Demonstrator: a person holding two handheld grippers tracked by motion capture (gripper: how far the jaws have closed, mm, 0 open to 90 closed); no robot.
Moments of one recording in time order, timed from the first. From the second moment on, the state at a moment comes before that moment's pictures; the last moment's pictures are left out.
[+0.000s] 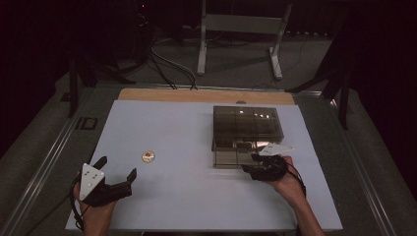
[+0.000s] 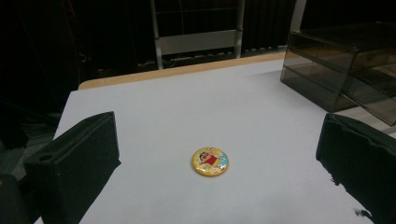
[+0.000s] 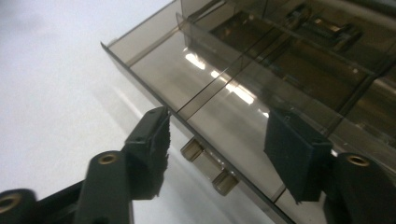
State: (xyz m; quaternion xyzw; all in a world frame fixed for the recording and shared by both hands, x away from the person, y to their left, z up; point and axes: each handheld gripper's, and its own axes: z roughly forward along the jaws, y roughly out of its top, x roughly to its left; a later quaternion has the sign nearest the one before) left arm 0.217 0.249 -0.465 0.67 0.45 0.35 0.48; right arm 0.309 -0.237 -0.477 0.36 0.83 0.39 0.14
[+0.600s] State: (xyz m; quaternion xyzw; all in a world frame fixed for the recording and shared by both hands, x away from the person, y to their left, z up) left arm 0.217 0.248 -0.465 0.67 0.45 0.35 0.48; right arm 0.296 -0.261 -0.469 0.42 0.76 0.46 0.18
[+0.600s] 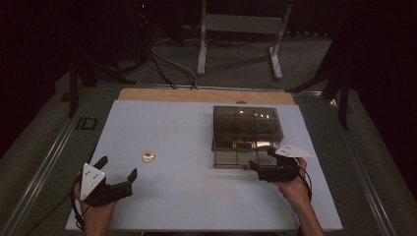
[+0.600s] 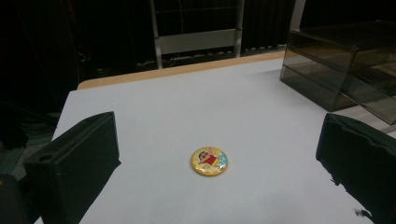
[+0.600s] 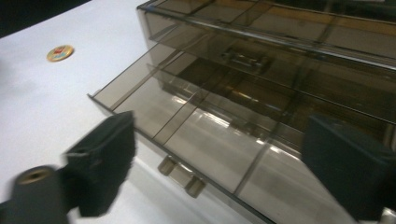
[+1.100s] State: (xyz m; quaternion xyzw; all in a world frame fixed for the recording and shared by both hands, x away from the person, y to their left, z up) left arm 0.220 0.249 -0.467 0.67 0.46 0.35 0.47; right arm 0.279 -0.280 -0.466 0.44 0.73 0.47 0.24
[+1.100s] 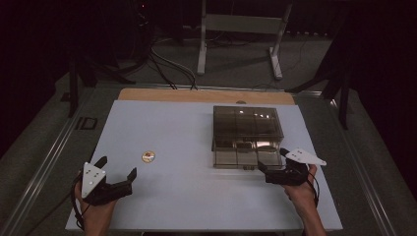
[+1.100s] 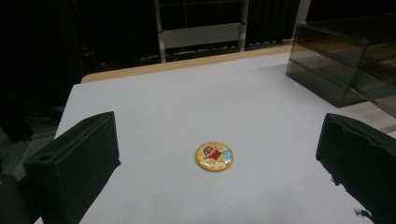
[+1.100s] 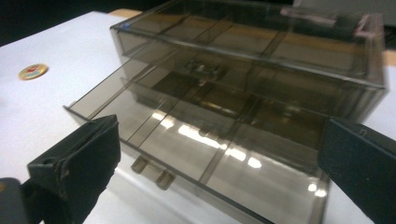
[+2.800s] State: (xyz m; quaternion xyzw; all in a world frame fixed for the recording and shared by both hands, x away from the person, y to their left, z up) left arm 0.277 0.247 -0.442 0.71 0.46 0.27 0.45; right arm 0.263 -0.293 -0.470 0.45 0.69 0.50 0.27
